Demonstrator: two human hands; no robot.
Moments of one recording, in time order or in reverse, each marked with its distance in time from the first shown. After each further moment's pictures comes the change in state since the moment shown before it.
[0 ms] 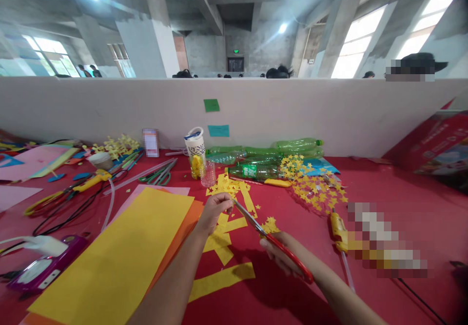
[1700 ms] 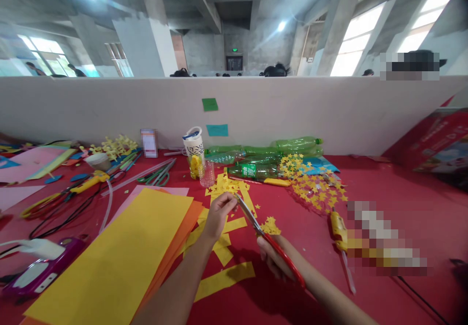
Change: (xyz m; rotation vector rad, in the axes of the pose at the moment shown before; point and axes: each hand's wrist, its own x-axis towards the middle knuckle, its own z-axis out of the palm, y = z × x) left_hand -0.007 0.002 0.023 0.076 0.083 0.096; right_hand 0.005 0.005 0.020 0.111 0.092 0.011
